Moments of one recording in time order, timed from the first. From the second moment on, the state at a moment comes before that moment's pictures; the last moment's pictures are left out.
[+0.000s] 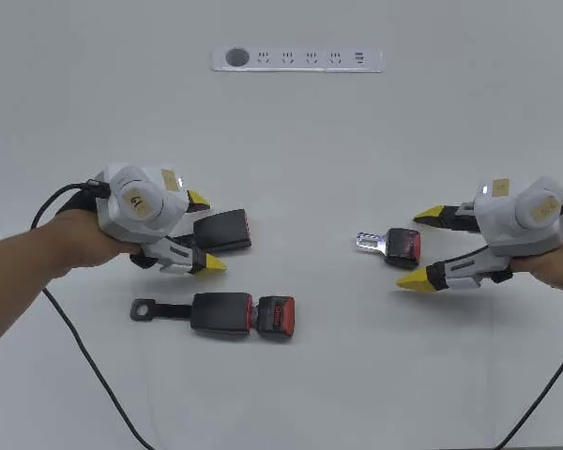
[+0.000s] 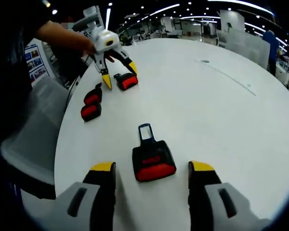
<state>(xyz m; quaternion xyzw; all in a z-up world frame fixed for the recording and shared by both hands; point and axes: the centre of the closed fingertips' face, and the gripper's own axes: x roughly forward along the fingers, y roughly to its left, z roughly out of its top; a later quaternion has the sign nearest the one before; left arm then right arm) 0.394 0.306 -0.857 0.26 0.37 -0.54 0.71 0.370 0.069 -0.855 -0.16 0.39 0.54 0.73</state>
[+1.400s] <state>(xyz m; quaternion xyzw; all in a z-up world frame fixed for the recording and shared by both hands) 0.386 0.297 -0.852 0.31 0.32 -0.62 0.65 0.379 0.082 -0.854 -0.16 0.32 0.58 0.73</state>
